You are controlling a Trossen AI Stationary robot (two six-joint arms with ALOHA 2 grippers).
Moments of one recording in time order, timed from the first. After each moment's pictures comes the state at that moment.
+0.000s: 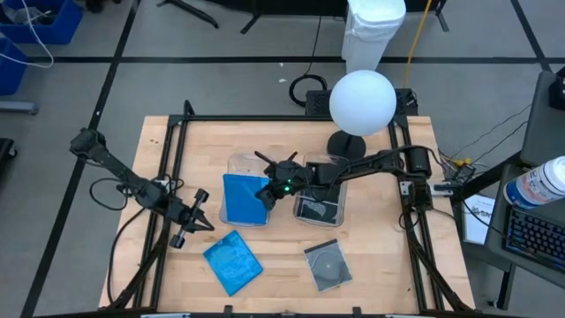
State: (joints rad) left arm -0.63 0.51 0.01 0.60 -0.18 0.09; right arm -0.04 1.98 1.28 0.19 -0.13 0.77
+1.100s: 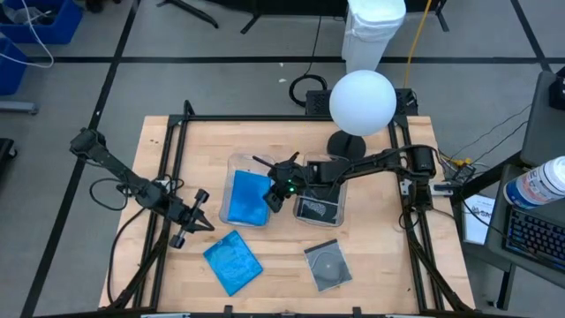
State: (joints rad) left arm -0.63 0.51 0.01 0.58 -0.18 0.08; right arm -0.04 1.94 1.28 0.00 -0.10 0.63
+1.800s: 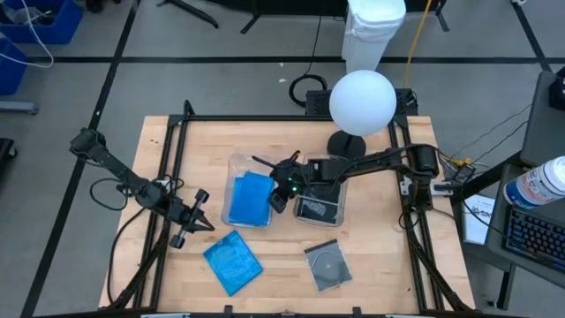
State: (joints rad) left arm -0.63 0.51 0.01 0.59 -0.18 0.08; right arm -0.05 1.91 1.30 -0.12 -0.18 0.65
